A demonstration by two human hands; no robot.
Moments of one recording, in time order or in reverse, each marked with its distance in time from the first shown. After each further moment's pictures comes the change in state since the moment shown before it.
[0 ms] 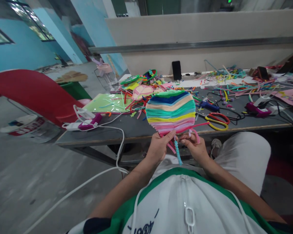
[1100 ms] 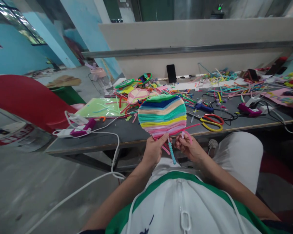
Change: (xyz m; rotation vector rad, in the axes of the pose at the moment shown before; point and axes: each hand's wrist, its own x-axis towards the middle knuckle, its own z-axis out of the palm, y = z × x) left_hand 0.010 -0.013 -0.010 -0.009 0.073 0.030; right_hand 0.012 0.012 -0.001 0.697 -0.175 0.342
